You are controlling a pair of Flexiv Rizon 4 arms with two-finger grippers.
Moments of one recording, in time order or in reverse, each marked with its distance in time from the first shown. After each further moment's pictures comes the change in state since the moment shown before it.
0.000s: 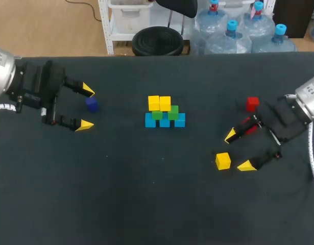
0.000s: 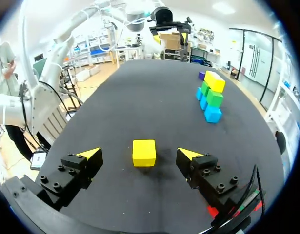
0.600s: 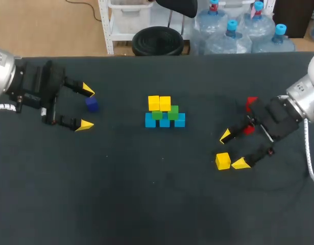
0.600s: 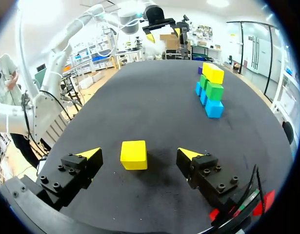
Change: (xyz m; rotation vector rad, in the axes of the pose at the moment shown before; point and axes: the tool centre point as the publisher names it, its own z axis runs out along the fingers) left arm 0.000 0.000 0.000 0.000 0.000 0.000; right arm 0.003 -0.012 0.013 -0.024 -0.016 0.078
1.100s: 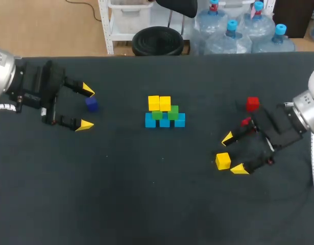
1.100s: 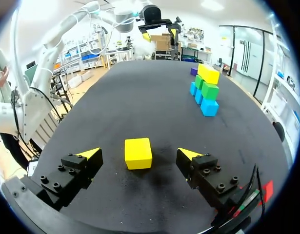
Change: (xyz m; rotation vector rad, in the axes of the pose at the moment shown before) left arm 0.000 0.000 0.000 0.000 0.000 0.000; right arm 0.004 0.005 0.004 0.106 -0.011 -0.029
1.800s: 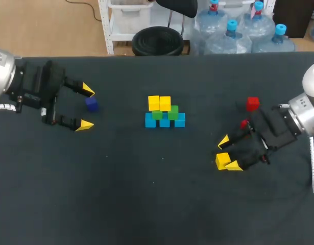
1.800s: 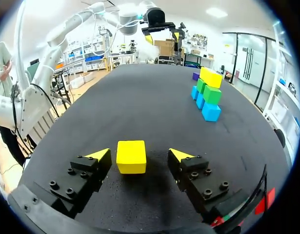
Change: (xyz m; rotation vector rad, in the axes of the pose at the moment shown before) left arm 0.000 0.000 0.000 0.000 0.000 0.000; right arm 0.001 -0.007 0.013 -0.007 -0.043 -0.034
